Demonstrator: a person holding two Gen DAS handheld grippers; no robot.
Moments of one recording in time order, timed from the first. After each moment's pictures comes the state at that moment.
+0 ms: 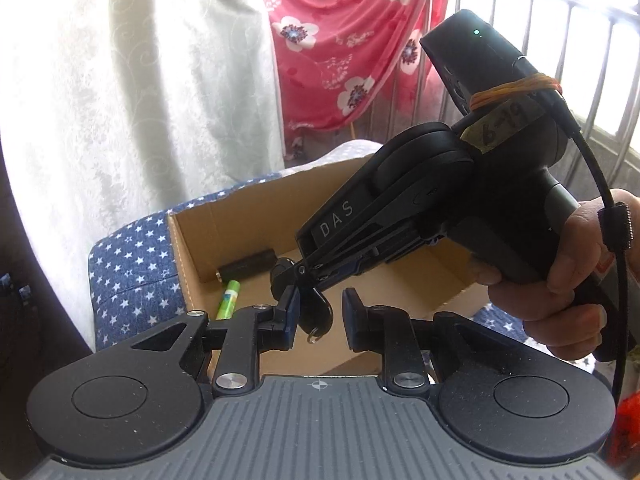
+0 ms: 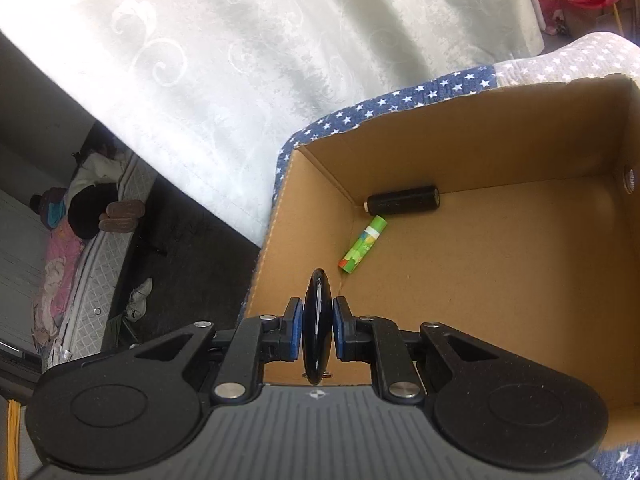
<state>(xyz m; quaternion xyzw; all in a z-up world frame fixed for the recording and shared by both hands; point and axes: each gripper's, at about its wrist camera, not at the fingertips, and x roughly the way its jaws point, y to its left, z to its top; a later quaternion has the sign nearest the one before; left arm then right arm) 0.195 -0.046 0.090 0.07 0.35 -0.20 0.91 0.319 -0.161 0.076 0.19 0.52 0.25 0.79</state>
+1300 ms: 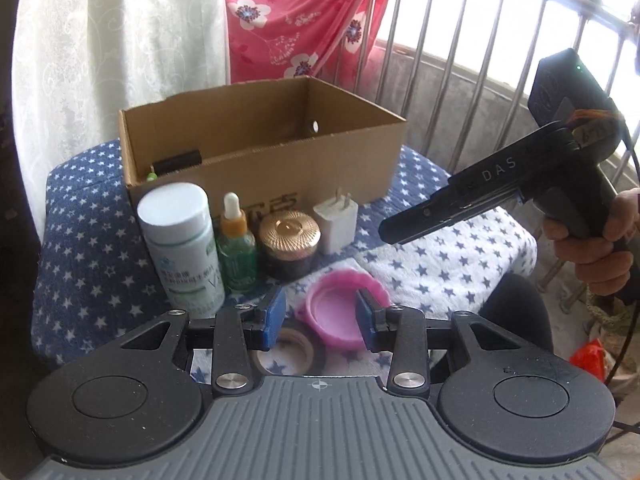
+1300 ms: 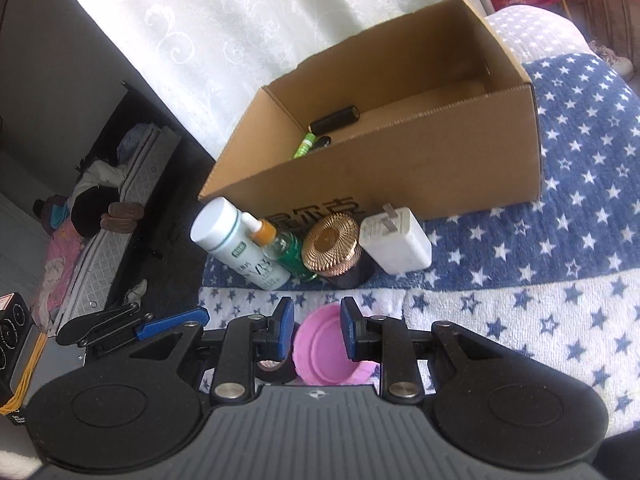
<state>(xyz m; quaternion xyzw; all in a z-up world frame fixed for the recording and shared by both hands) 0.055 -0.039 0.039 0.05 0.37 -0.29 0.88 0.123 -0.260 0.038 0.21 0.48 0.23 0.82</state>
